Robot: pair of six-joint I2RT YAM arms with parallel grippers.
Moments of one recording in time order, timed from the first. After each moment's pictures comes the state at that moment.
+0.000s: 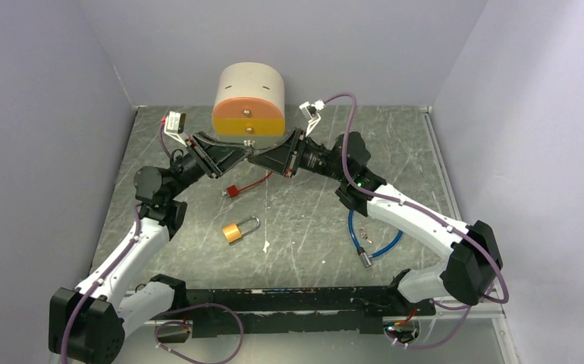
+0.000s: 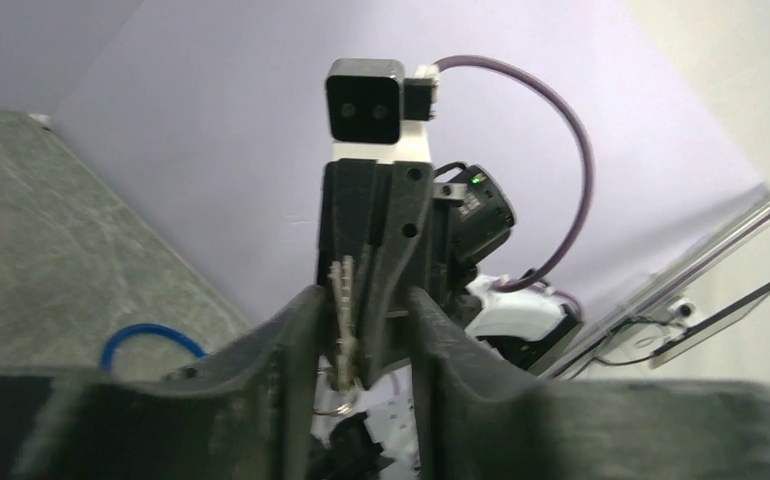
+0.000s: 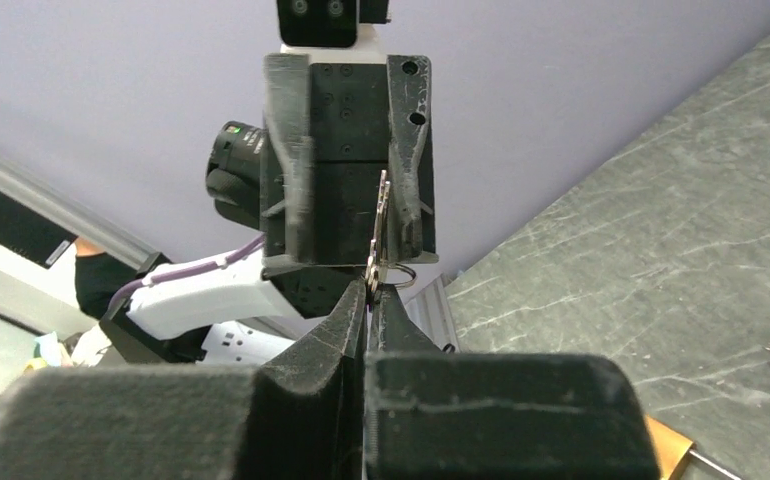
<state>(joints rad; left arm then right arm) -0.29 1.00 0.68 0.88 0.68 -1.26 0.76 1.36 1.07 0.53 -0.55 0.91</state>
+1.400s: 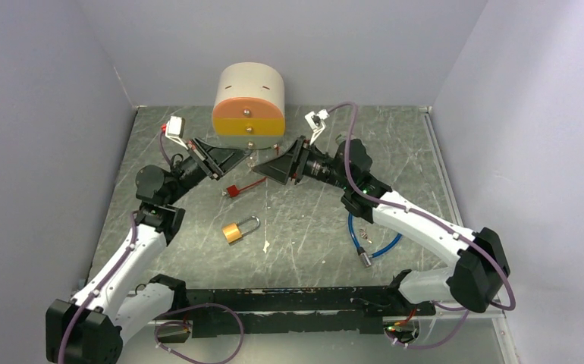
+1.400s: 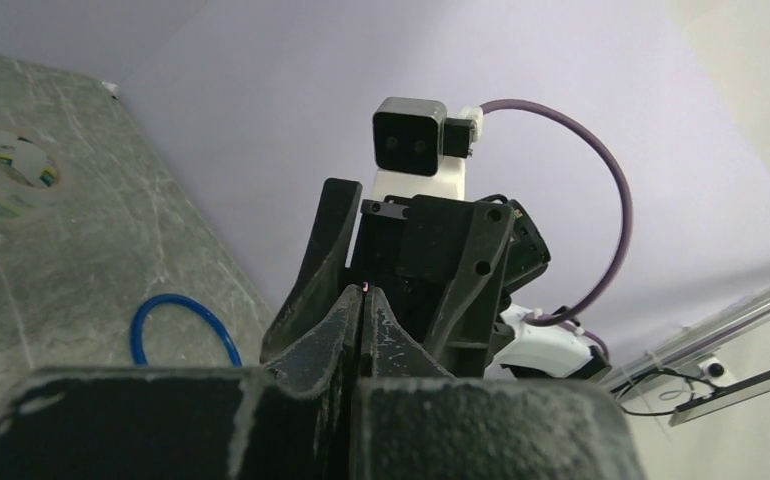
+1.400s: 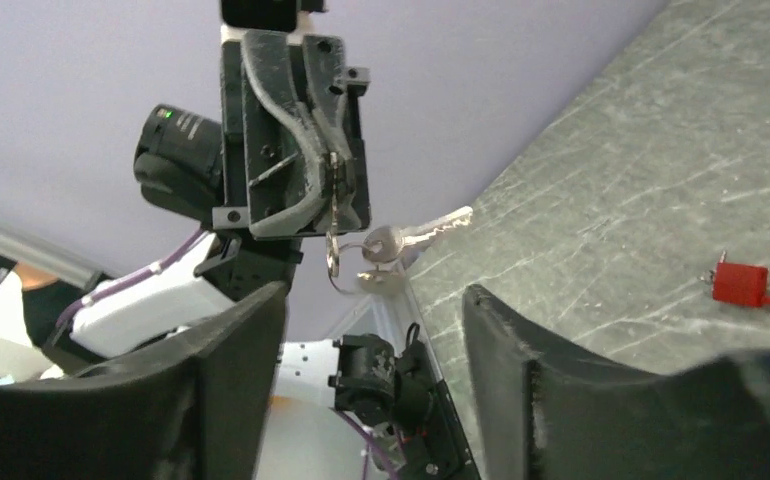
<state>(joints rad) -0.29 0.95 0.66 0.70 0.60 -1.25 0.76 1.31 1.00 0.44 -0.48 0.87</state>
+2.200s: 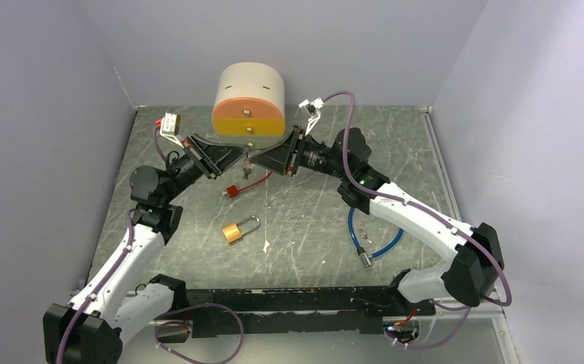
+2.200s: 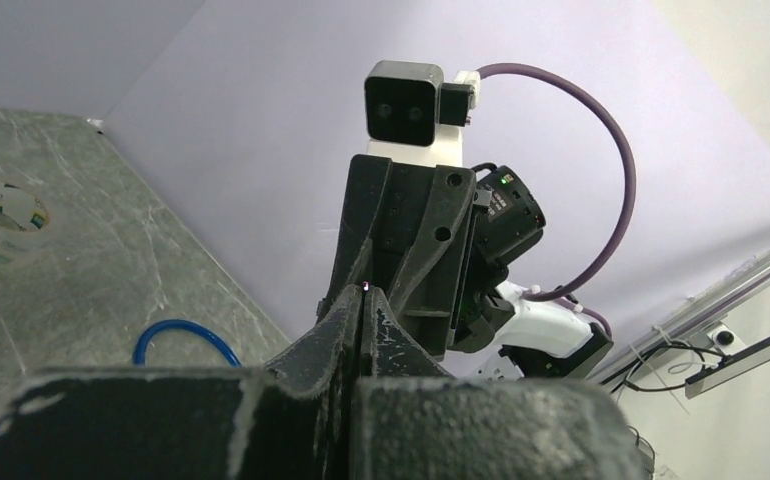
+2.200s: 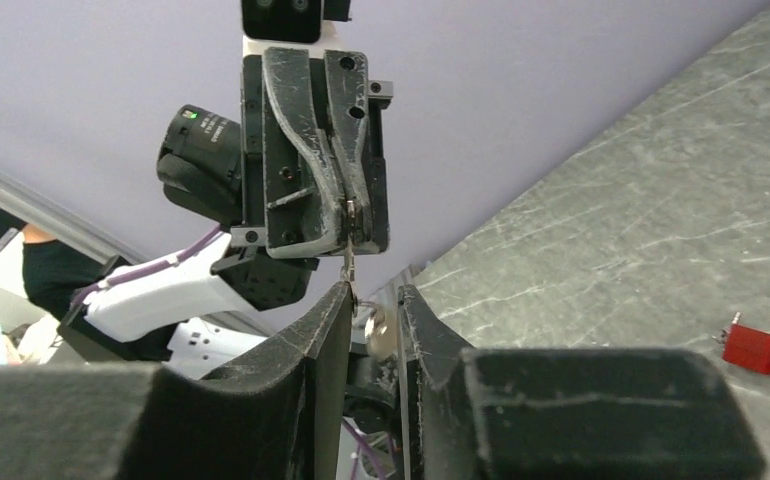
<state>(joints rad) -0.29 0.92 0.70 0.71 0.63 -1.19 0.76 1.34 1.11 0.40 -0.53 0.80</state>
